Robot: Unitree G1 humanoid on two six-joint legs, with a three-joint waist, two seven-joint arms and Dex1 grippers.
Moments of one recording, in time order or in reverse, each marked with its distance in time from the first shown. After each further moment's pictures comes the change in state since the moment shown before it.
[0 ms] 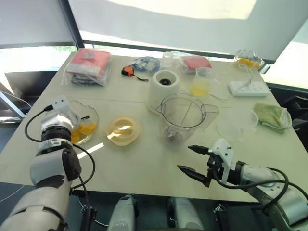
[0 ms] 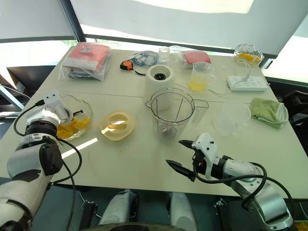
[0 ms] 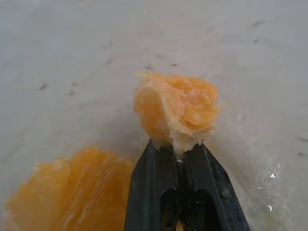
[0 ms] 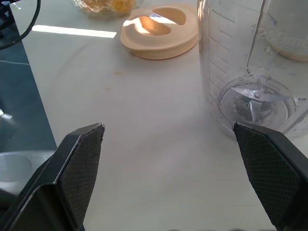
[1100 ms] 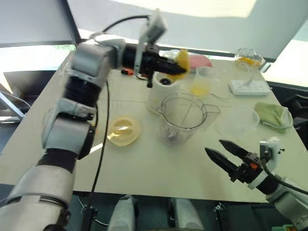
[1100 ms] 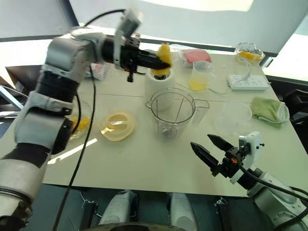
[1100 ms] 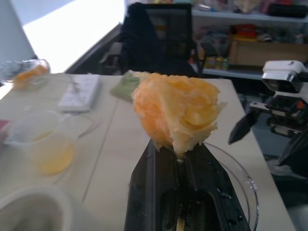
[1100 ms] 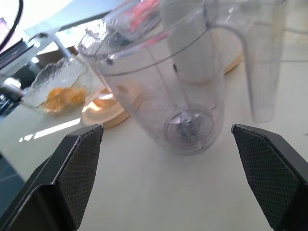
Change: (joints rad) left arm -0.447 -0.148 -0.736 -0.314 -0.096 -0.240 -1.646; right arm 0.223 0.169 -0.472 -0.176 0.506 0.126 -0.274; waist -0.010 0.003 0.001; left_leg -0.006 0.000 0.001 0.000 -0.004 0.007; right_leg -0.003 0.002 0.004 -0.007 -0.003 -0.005
